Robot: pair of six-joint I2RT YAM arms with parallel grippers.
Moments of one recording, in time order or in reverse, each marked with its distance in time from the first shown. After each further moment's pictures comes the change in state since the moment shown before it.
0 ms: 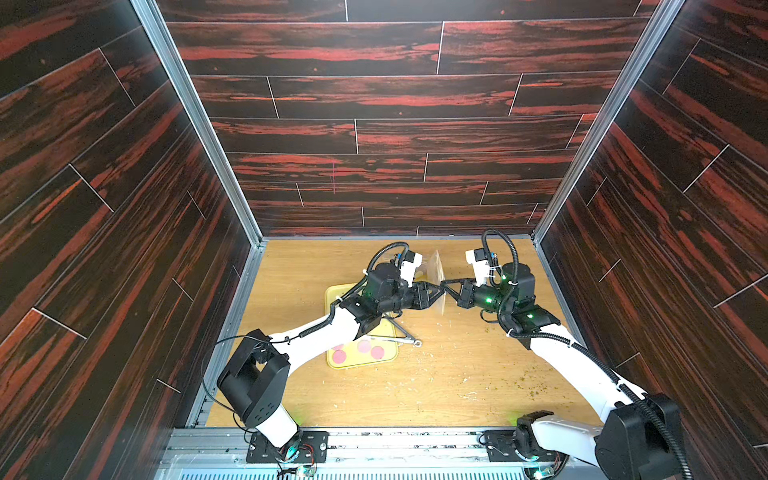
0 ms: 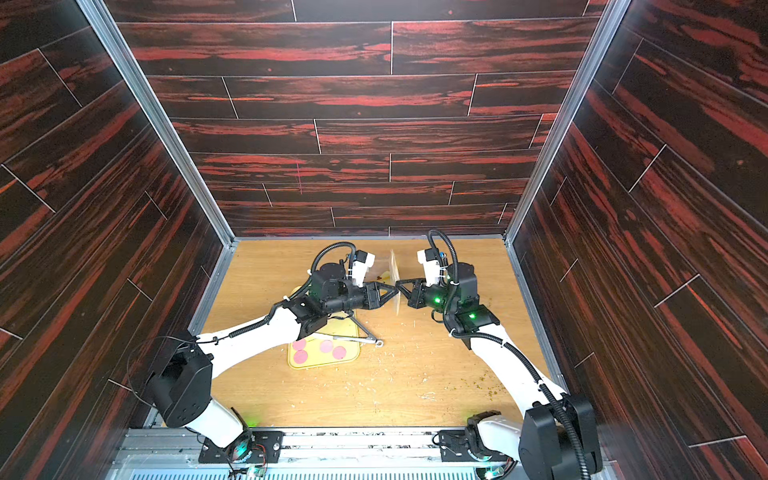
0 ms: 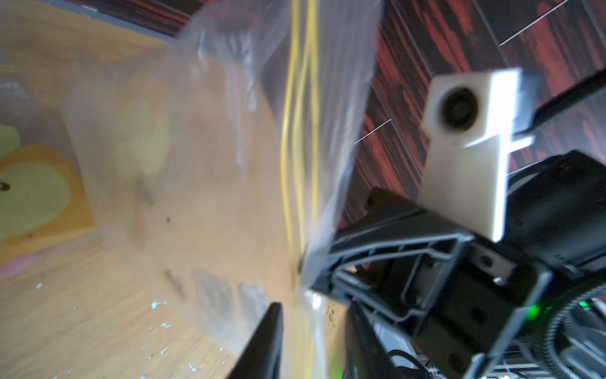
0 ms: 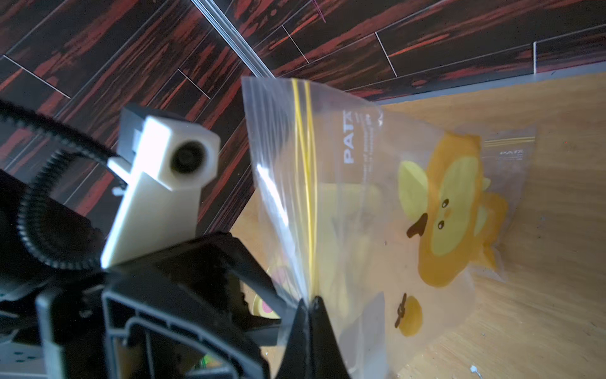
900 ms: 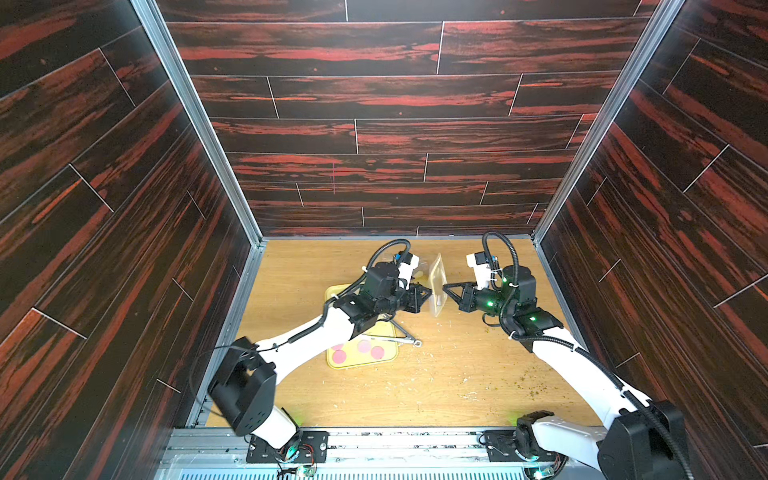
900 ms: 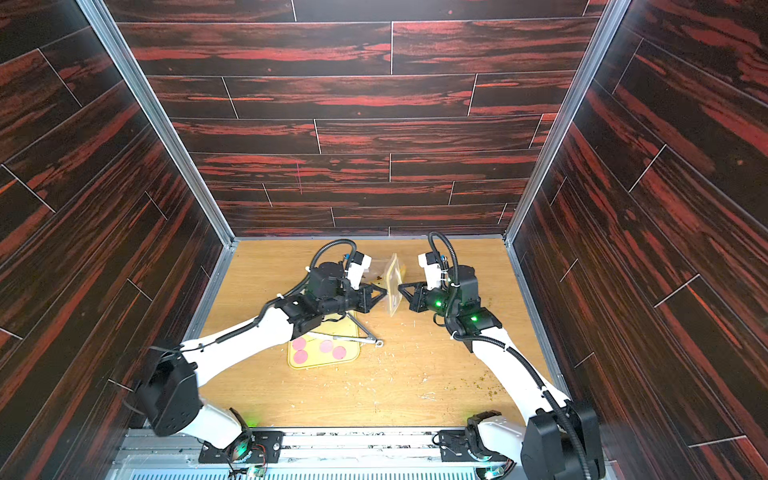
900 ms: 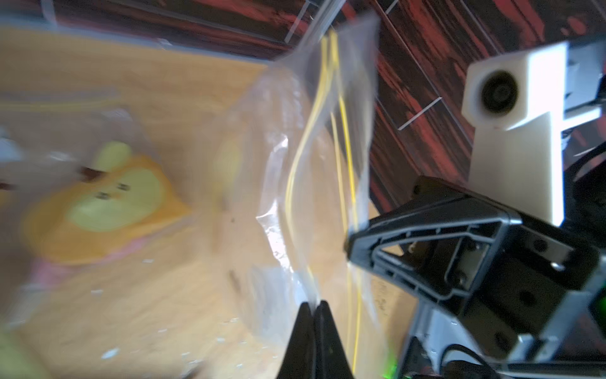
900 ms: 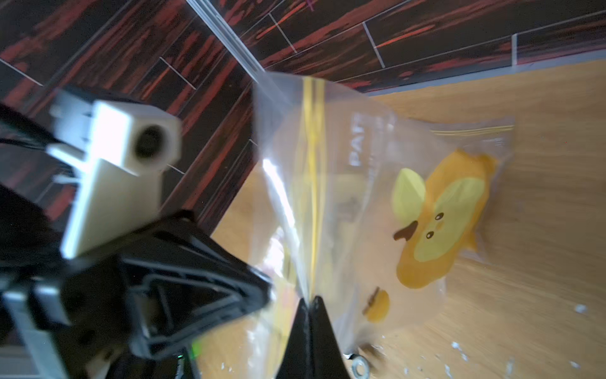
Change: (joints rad) left arm -0.001 -0.081 0.029 -0.259 -0.148 0.205; right arm 0.000 -0.037 -0.009 -0.089 0.052 -0.062
